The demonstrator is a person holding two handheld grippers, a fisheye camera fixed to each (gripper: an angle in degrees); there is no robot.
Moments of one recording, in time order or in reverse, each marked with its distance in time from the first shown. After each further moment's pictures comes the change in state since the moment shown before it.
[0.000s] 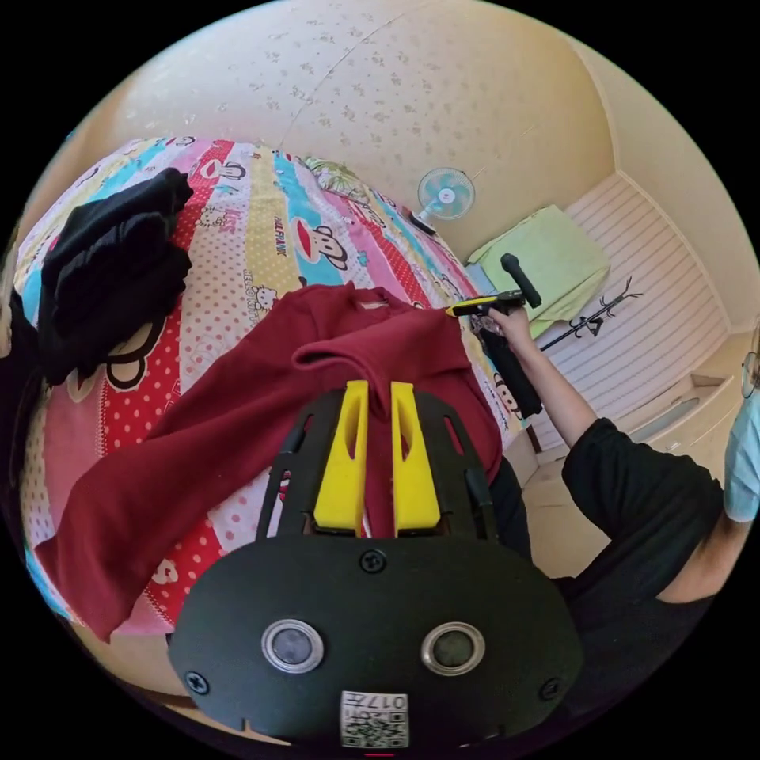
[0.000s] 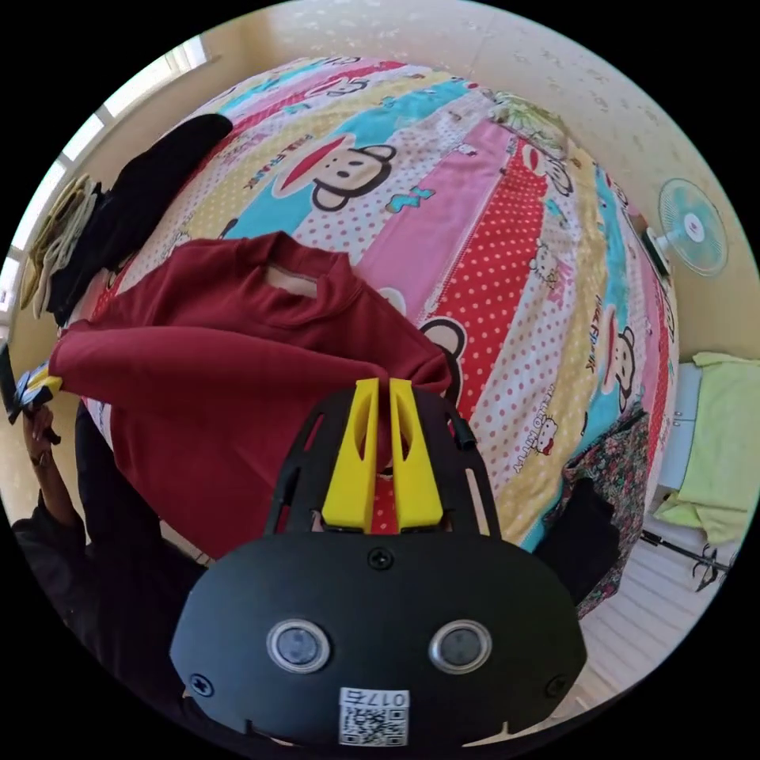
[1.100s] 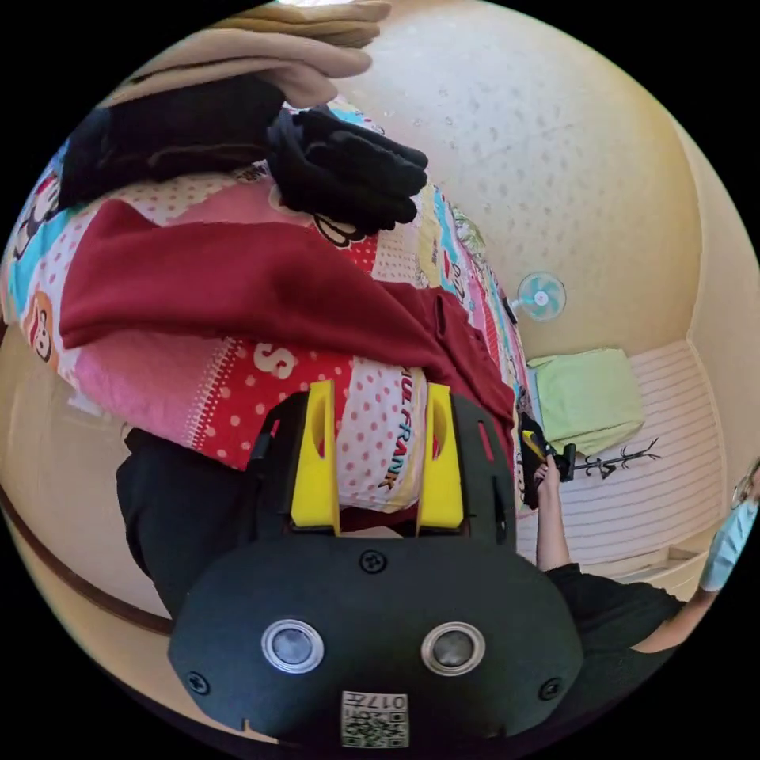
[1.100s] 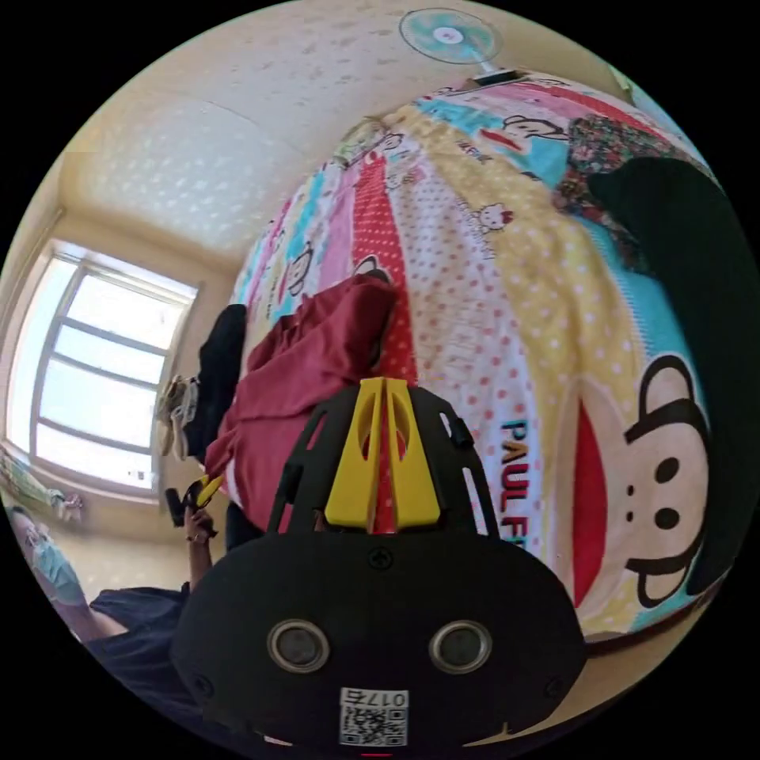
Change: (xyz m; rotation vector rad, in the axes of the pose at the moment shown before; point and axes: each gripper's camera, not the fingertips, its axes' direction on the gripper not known) left arm -0.161 0.131 -0.120 0.203 -0.017 -0.619; right arm 0.126 0.248 0.071 0.280 -0.756 0.504
